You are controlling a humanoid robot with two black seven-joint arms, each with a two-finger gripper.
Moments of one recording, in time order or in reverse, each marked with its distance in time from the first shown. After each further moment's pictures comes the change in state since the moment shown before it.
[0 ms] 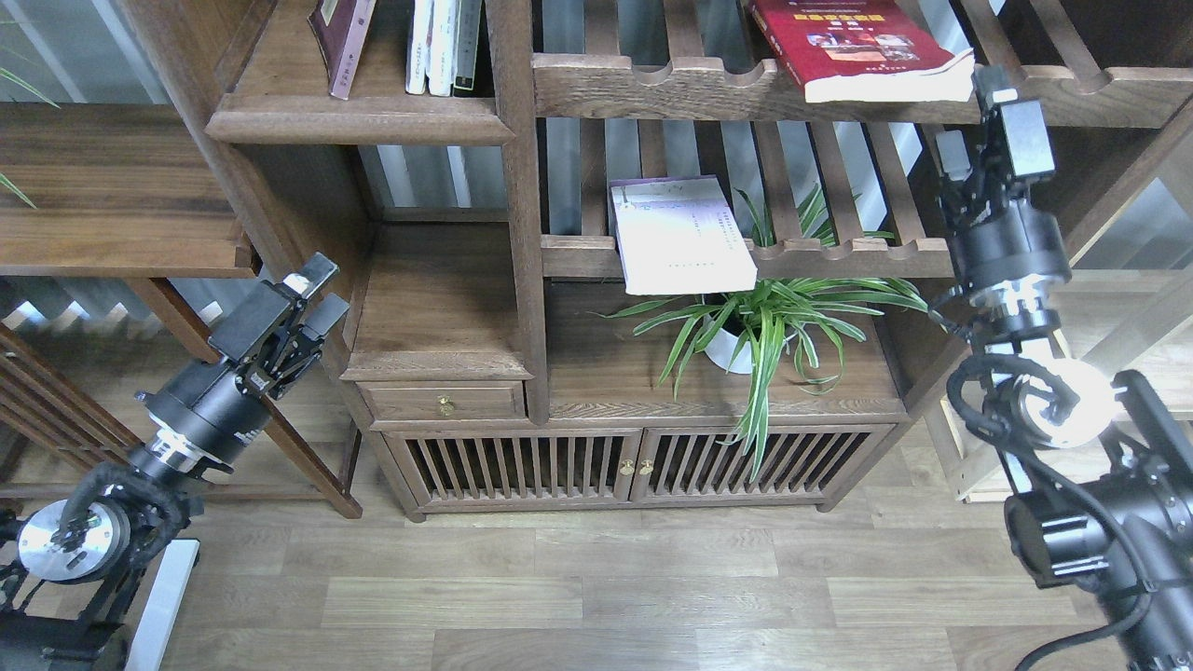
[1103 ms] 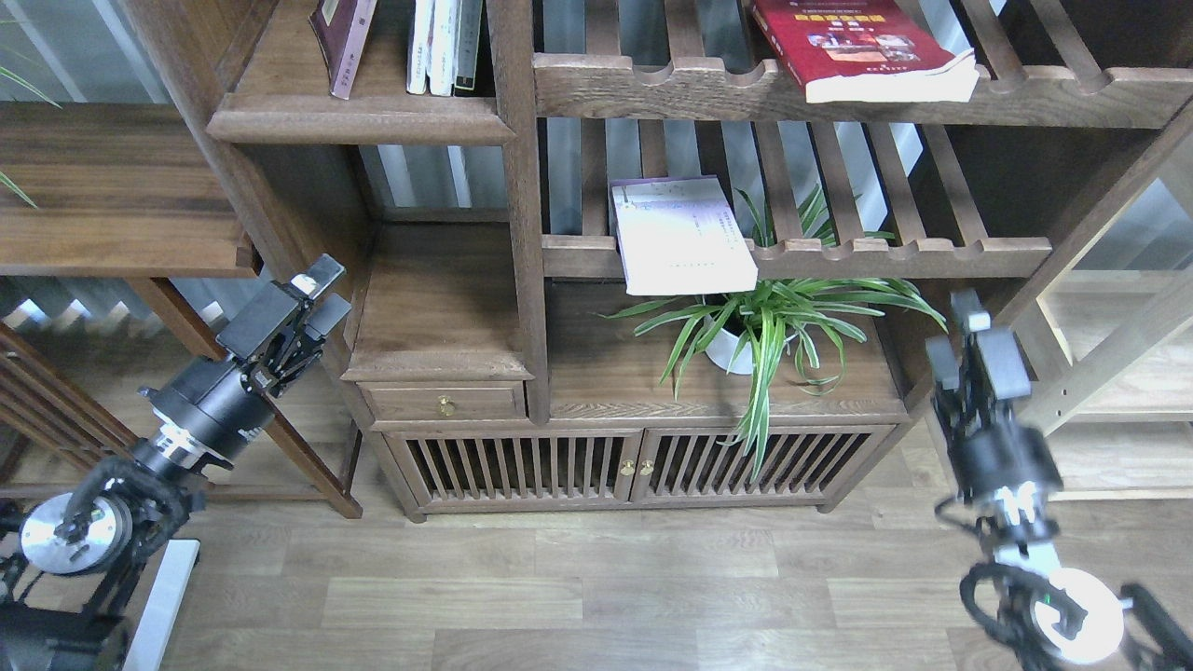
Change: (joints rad) left arm -0.030 0.004 0.009 0.026 0.027 0.000 0.000; right arm -0.468 0.002 -0.005 0.003 -0.044 0.229 -0.013
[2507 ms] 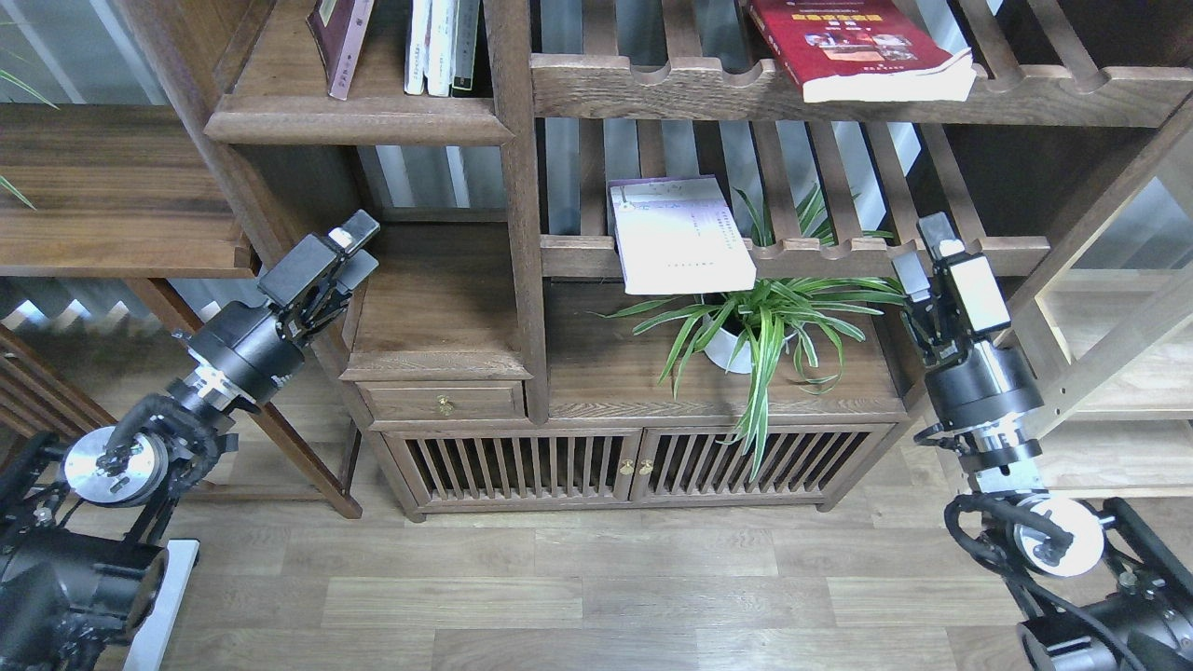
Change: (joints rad) left arm -0.169 -0.051 0.033 0.096 0.060 0.000 0.000; right arm 0.247 -0.011 -0.067 -0.003 -0.022 0.031 -0.035
